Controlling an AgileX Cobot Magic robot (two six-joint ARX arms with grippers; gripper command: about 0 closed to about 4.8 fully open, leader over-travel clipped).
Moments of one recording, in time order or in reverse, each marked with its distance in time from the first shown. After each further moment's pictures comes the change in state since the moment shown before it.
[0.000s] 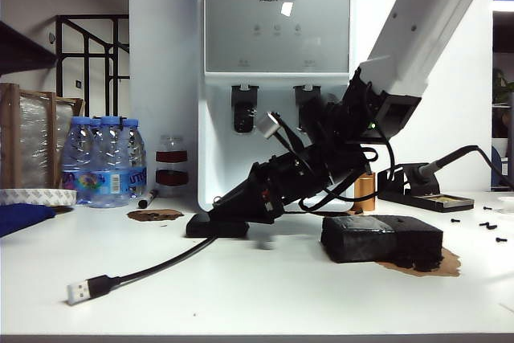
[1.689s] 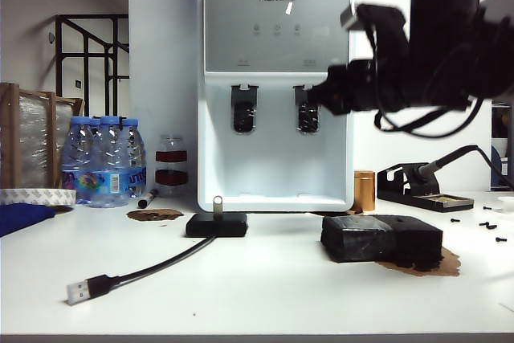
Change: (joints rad) left arm -0.135 -0.232 0.405 0.712 -0.949 -1.535; right arm -0.070 -0.489 -0.660 1.041 0.604 0.669
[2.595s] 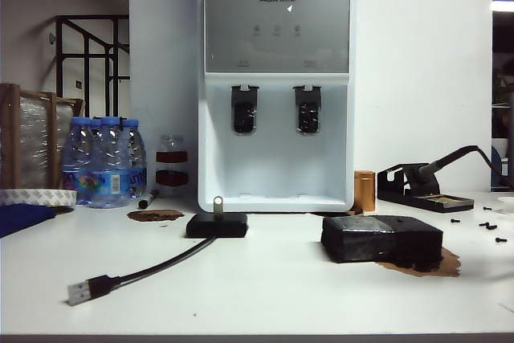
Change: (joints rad) left arm -0.181 -0.701 -0.652 0.224 -0.345 -0.003; right arm -0.380 -0.966 -0.613 -0.472 -0.053 0.124
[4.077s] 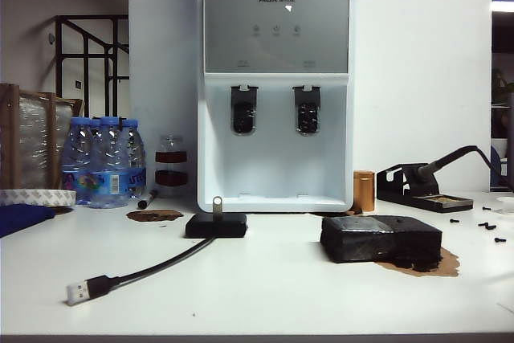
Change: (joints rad) left arm 0.000 -0.352 -0.939 0.430 0.047 0.193; right arm 0.050 -0.872 -0.197 -0.751 0.036 0.062
